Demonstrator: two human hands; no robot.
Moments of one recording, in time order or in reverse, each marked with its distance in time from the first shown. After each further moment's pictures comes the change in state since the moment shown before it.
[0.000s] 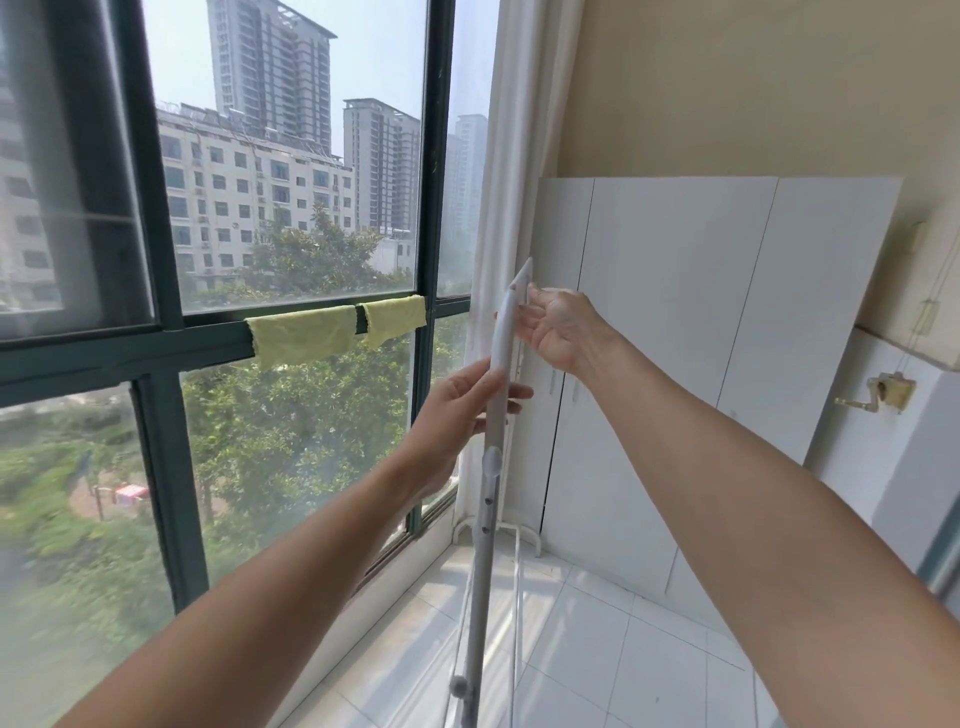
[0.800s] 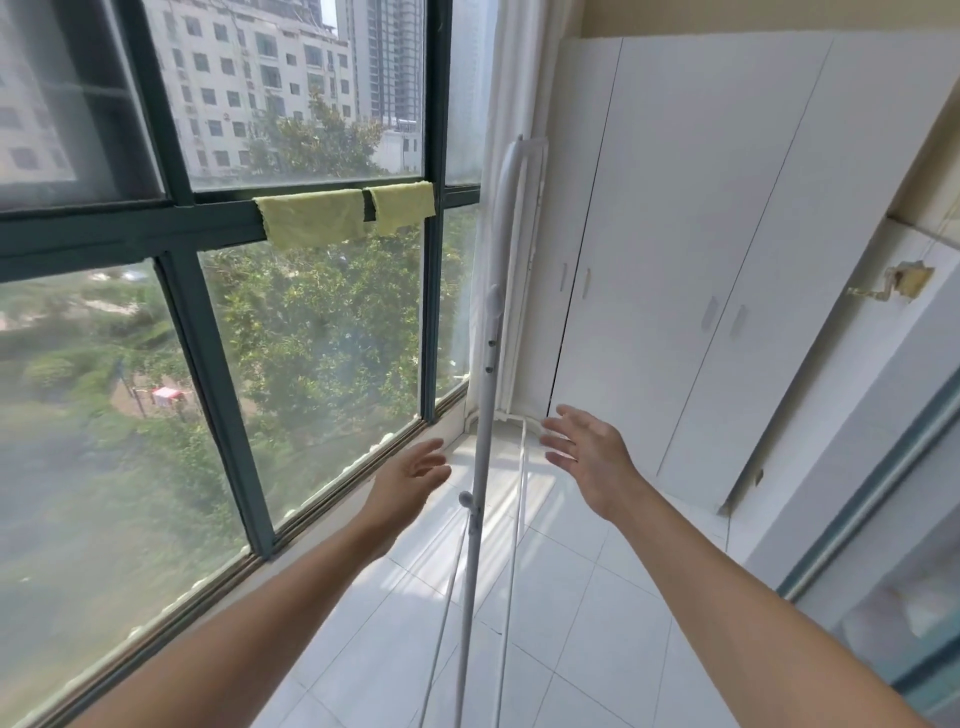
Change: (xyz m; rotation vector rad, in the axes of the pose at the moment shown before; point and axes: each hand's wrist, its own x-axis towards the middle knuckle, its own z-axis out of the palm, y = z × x) left_hand -0.182 -0.147 -0.030 0.340 0.224 -0.477; right_hand -0.188 0.186 -0.127 -0.175 0.299 0.258
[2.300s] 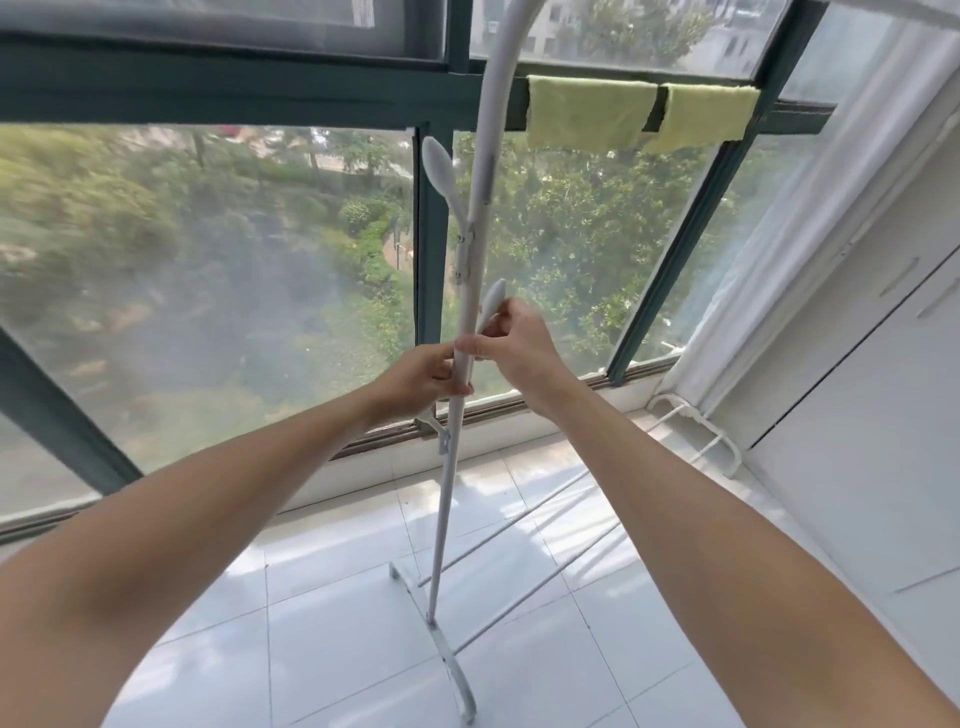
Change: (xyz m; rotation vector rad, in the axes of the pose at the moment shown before) left_hand 0.050 -0.033 -0.151 0.212 0.226 -0.037; right_hand 0.106 0.063 0.270 -0.469 -0.832 -0.168
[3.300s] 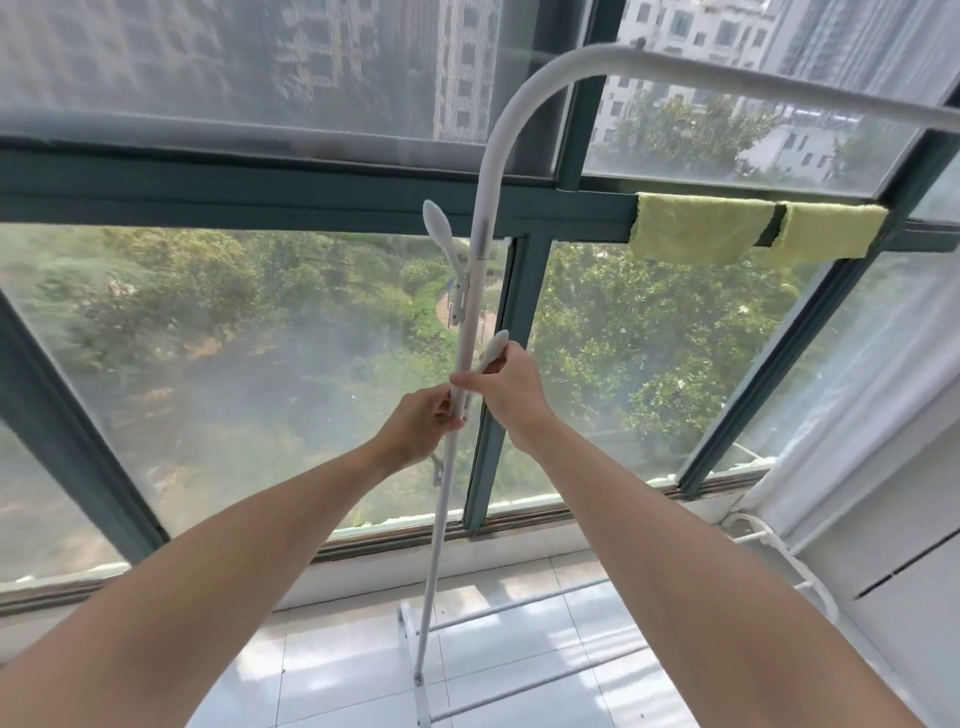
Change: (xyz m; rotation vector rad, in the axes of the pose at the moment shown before) left_hand 0.093 -0.076 -0.150 0.193 0.331 -0.048; right_hand 0.184 -0.026 0.111 -0.133 0.029 -0.021
